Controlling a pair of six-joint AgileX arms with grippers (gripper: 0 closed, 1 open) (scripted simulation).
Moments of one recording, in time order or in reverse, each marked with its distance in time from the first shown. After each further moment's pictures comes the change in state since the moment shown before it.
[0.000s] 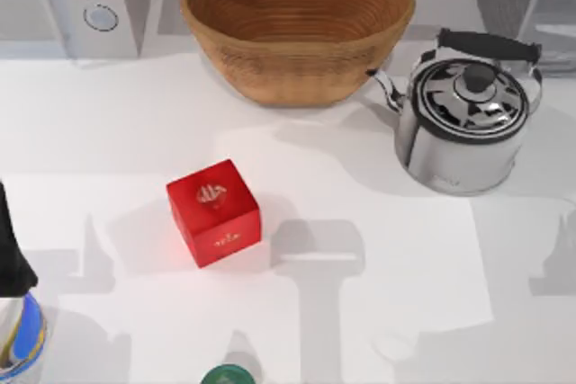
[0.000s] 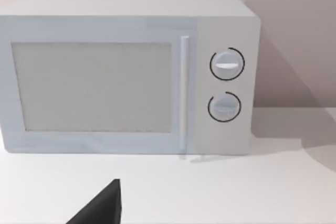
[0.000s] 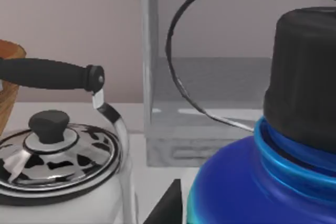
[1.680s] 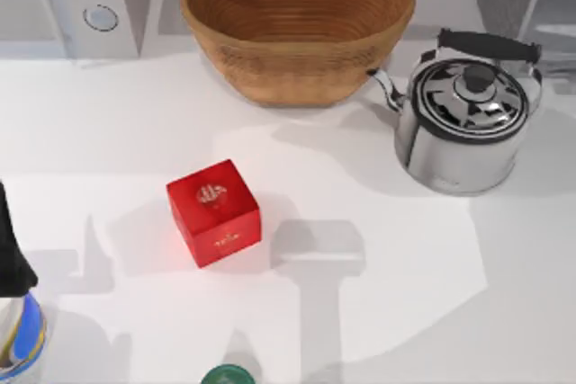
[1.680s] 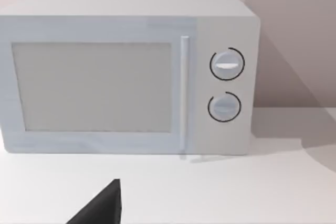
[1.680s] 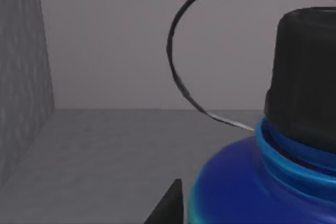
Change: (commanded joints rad) left arm 0.000 0.000 0.000 0.000 0.000 0.000; right arm -0.280 2.096 0.976 1.120 -0.257 0.010
